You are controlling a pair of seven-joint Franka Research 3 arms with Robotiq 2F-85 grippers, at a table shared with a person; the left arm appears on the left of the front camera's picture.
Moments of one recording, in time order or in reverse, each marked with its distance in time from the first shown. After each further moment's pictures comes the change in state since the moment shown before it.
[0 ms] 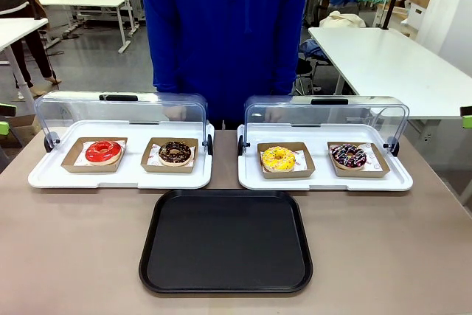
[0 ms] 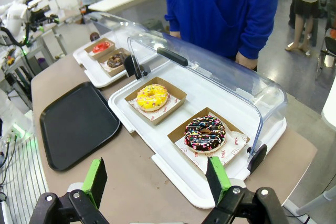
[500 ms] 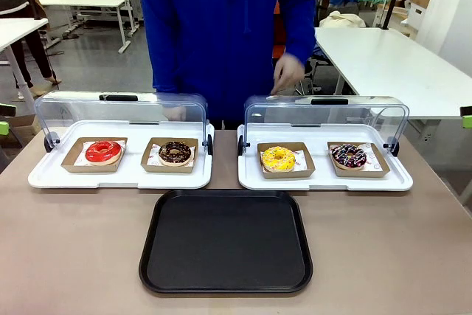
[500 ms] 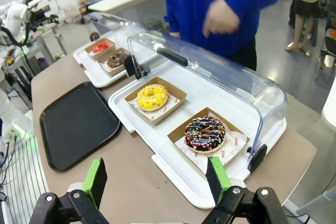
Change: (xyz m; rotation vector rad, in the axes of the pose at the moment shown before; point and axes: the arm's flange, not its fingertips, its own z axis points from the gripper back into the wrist) left arm 0.000 0.000 0.000 0.000 0.000 0.000; right arm 0.000 0.000 0.000 0.000 0.000 0.000
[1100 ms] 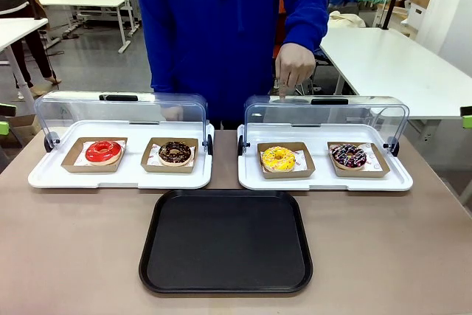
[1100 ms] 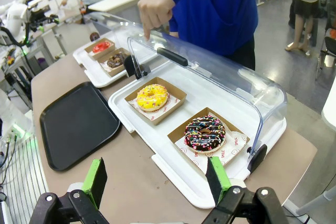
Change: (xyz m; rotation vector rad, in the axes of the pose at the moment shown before) left arm 0.000 0.000 0.000 0.000 0.000 0.000; right arm 0.000 0.000 0.000 0.000 0.000 0.000
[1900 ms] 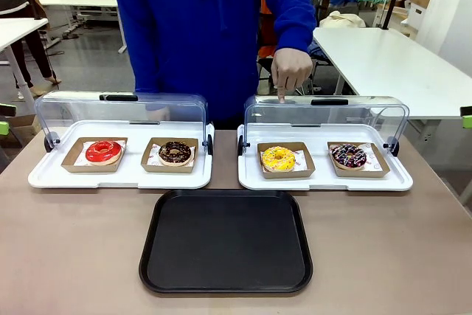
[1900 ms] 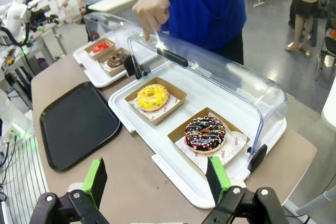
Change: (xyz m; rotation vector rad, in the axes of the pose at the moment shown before) left arm 0.000 0.000 0.000 0.000 0.000 0.000; right arm 0.000 0.000 0.000 0.000 0.000 0.000
